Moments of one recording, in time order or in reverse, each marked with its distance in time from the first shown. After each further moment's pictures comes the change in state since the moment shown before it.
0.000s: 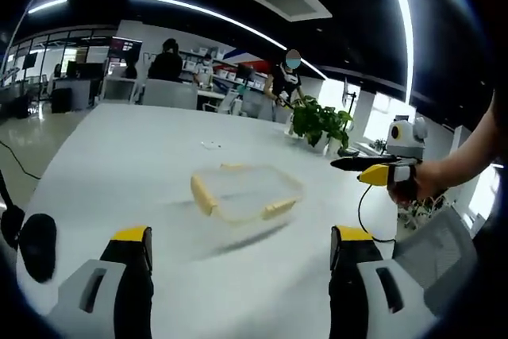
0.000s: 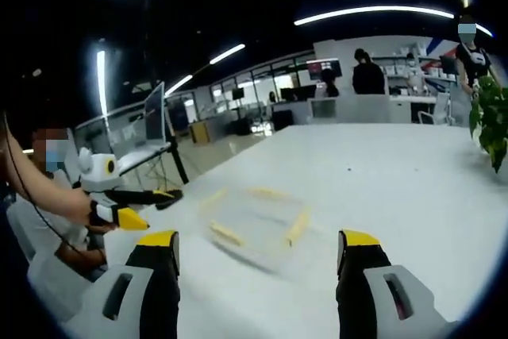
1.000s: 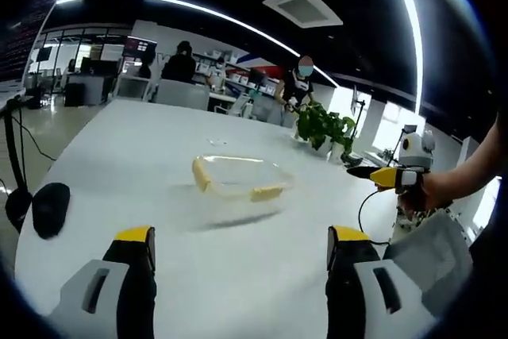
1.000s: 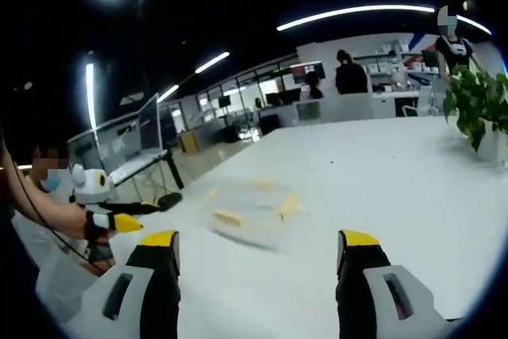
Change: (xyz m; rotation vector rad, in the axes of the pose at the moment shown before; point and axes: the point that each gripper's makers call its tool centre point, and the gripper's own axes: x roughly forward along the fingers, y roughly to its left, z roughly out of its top) left arm -0.033 -0.019 -0.020 -0.058 -0.026 0.057; right arm -0.056 -0.001 -0.013 0.070 -0.044 -0.072
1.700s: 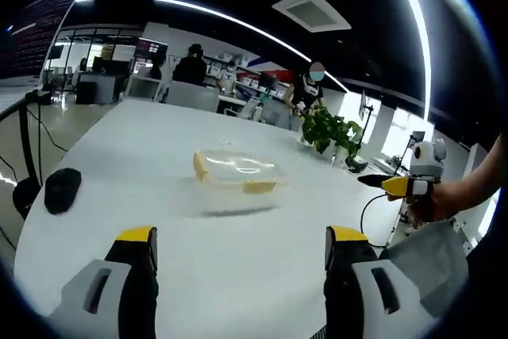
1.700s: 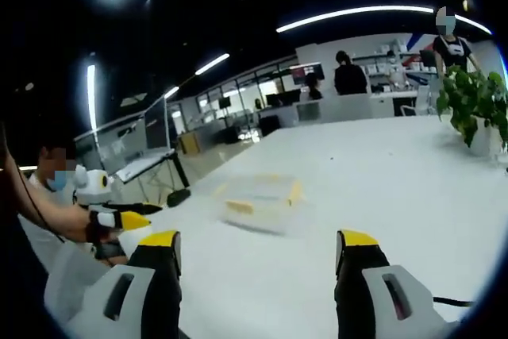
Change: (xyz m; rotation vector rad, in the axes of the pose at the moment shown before) left arm -0.027 -0.023 -0.011 -0.033 -0.024 0.070; right arm -0.036 0.021 -0.011 -0.003 0.000 0.002
